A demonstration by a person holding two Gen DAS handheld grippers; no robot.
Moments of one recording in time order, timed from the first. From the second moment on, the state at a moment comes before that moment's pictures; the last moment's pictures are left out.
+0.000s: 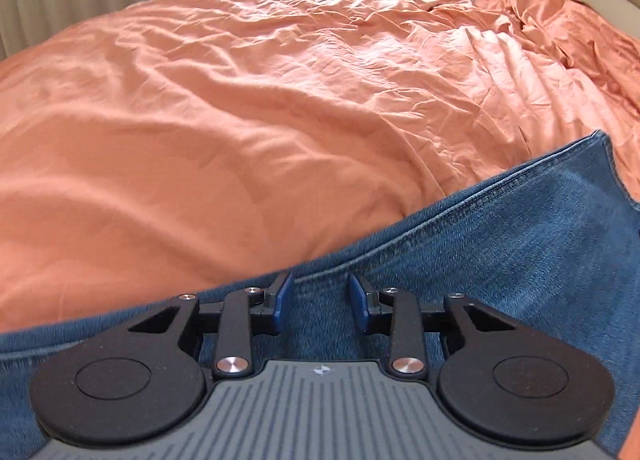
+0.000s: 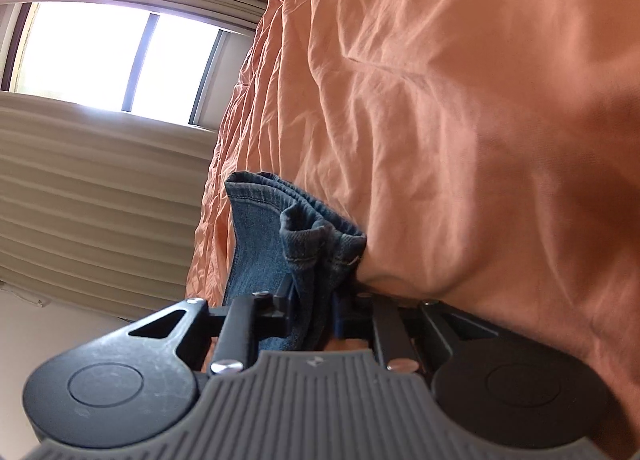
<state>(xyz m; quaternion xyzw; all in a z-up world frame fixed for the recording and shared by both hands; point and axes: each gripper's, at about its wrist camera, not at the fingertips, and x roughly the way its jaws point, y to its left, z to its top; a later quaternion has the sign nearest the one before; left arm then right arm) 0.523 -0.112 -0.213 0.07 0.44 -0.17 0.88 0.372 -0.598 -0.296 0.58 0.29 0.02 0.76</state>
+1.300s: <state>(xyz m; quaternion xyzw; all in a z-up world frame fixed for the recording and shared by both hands) 0.317 -0.127 -0.179 0.11 0.44 -0.30 0.84 0.387 -0.475 -0.053 0.28 0.27 0.04 0.92</state>
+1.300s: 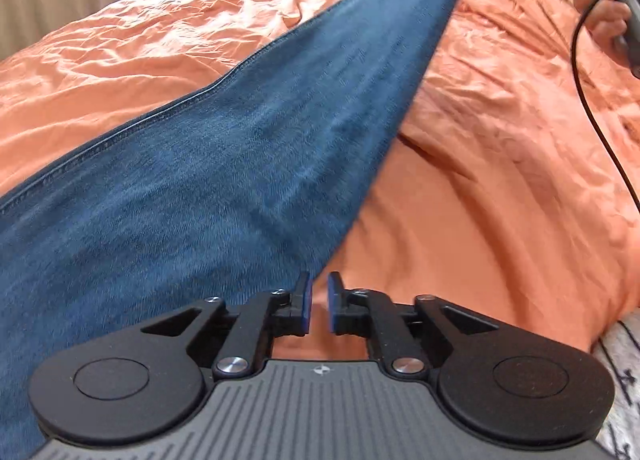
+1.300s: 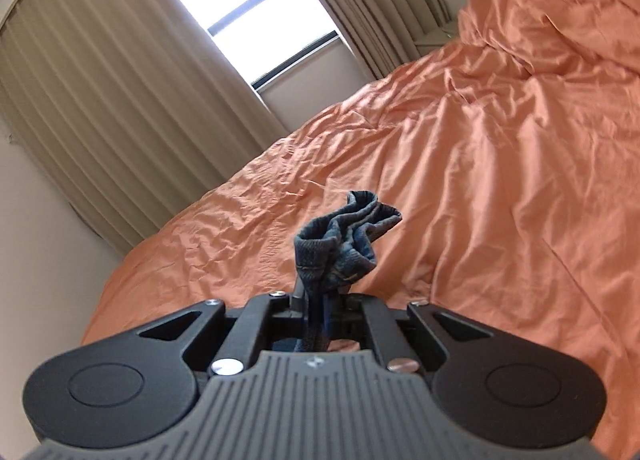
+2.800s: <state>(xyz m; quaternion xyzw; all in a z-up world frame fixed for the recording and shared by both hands) 0.319 0.159 -0.135 -0.25 0.40 -0.15 0.87 0.353 -0.118 -0.158 0.14 0.46 0.27 0.83</state>
